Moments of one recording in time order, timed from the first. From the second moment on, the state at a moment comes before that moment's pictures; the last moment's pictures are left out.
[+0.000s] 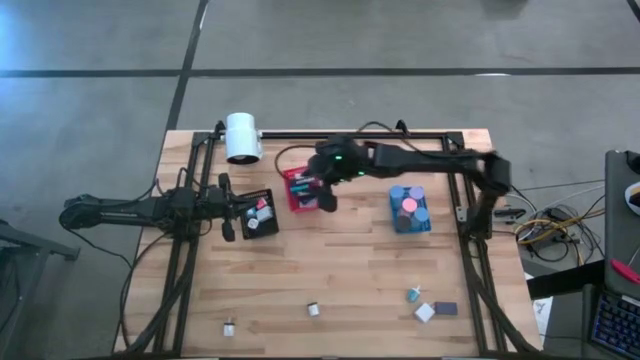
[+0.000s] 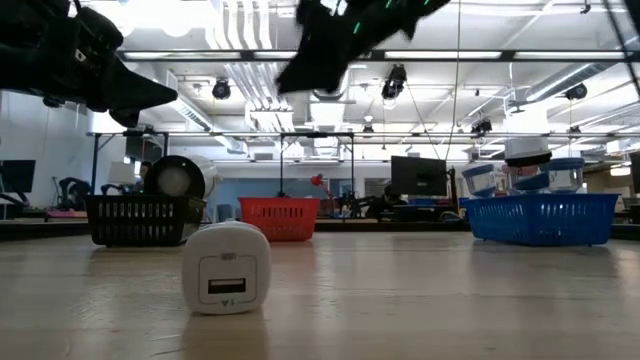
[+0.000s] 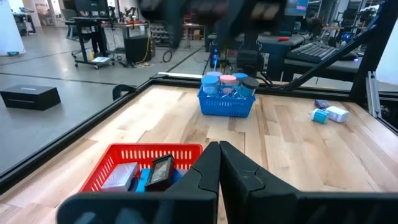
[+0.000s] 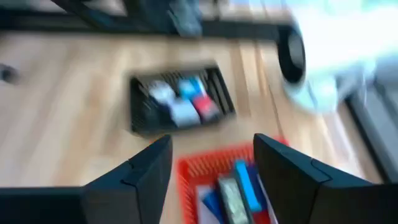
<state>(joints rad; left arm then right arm) 0.00 0.27 0.11 0.04 -0.18 -0.03 -0.20 1.80 1.50 -0.28 -0.19 -0.14</state>
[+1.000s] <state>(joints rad) 0.00 0.27 0.11 0.05 -0.18 -0.04 -0.17 0.51 0.28 0.37 -0.21 0.08</state>
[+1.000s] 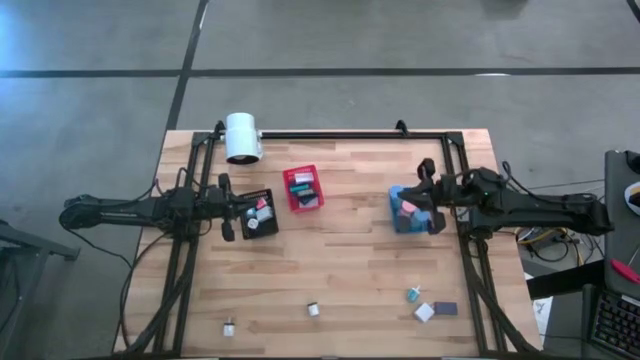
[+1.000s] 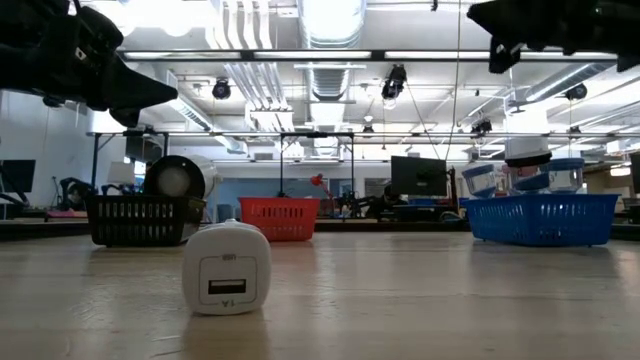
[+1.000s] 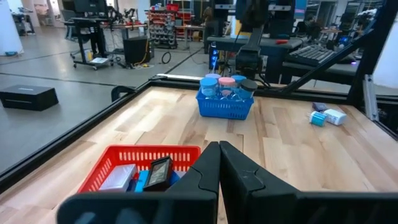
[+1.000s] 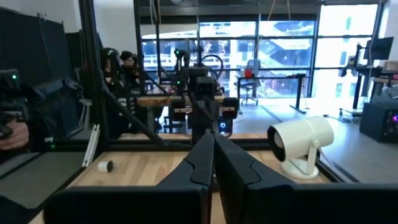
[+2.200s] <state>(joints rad) -0.31 0.93 0.45 -0.06 -0.06 -0.41 -0.17 0.50 0.01 0.69 -0.21 0.05</state>
